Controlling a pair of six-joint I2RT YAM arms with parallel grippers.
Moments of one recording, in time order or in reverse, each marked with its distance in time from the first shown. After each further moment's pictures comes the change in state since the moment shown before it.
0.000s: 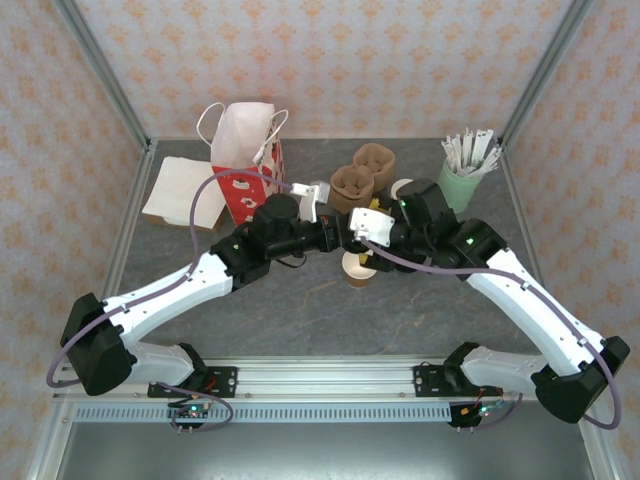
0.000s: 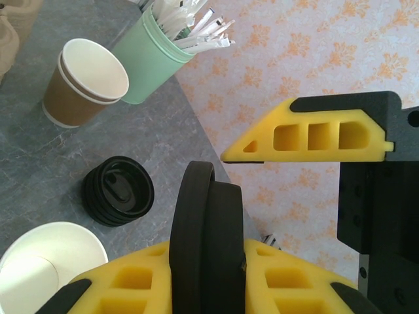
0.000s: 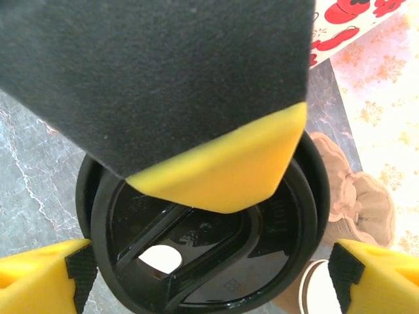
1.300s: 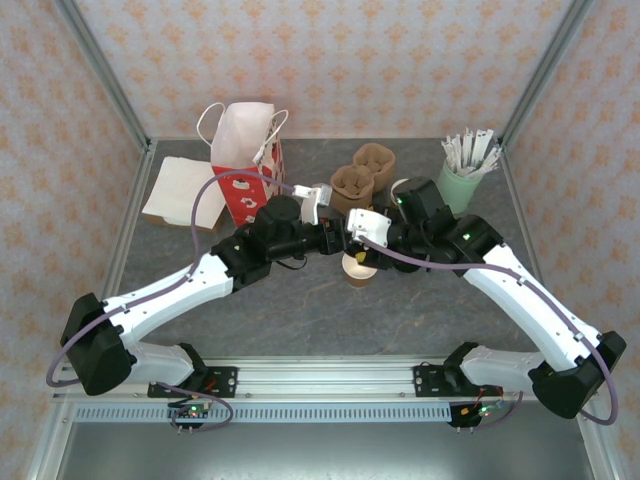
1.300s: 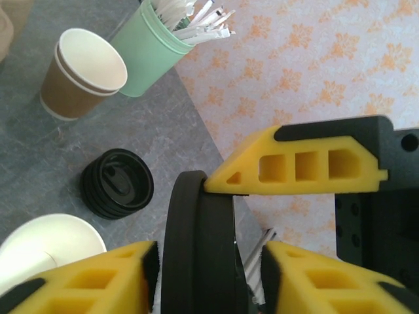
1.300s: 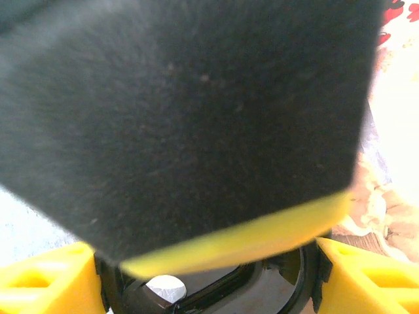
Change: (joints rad) left arm -0.010 0.000 0.000 -0.014 0.001 0.004; right arm 0.000 0.027 0.027 -0.046 -0.063 0.013
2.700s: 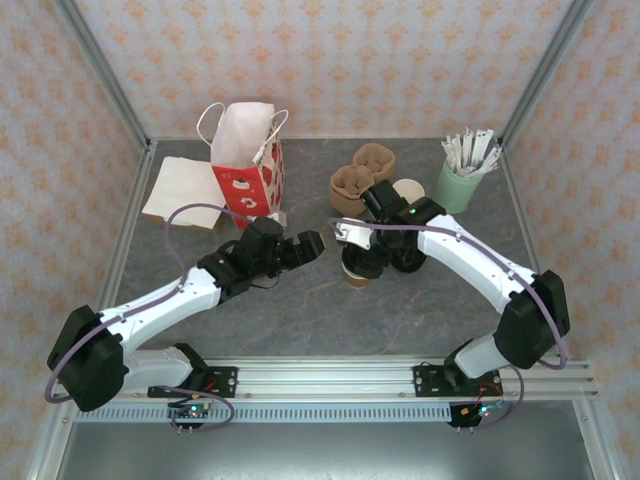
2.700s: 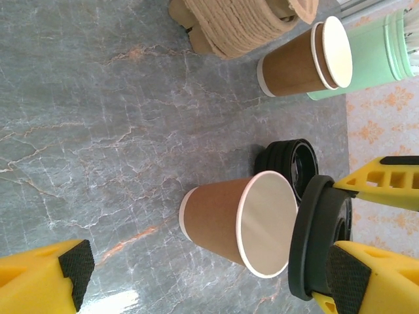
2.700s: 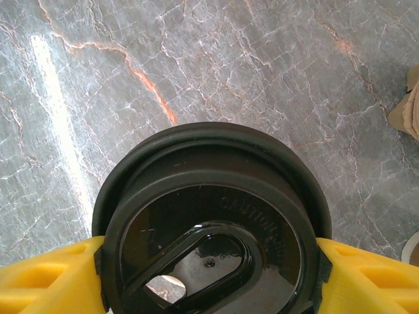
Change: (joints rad) left arm 0.122 -0.088 -0.261 -0.168 -0.187 -0.220; right arm -0.046 0.319 -0.014 -0.079 0.032 0.086
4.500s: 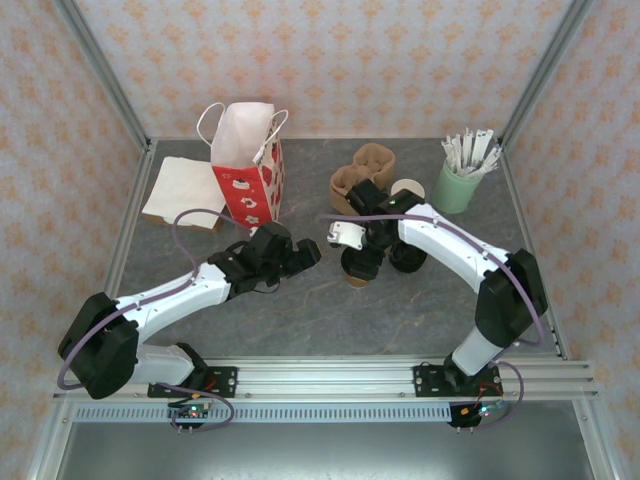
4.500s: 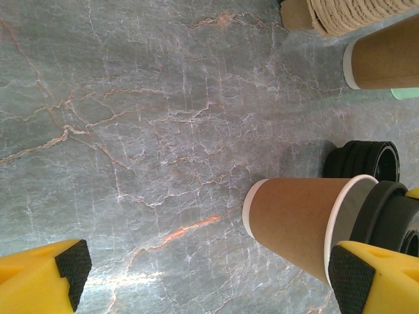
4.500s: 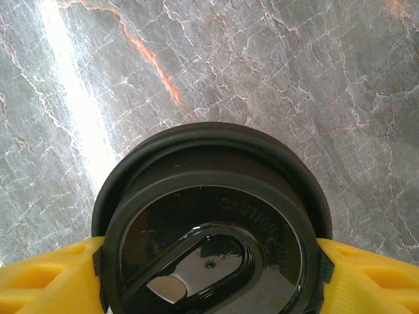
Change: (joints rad) left arm 0.000 0.077 0.000 -0.104 -0.045 -0.063; right arm 0.024 0.146 0.085 -0.086 0.050 0.000
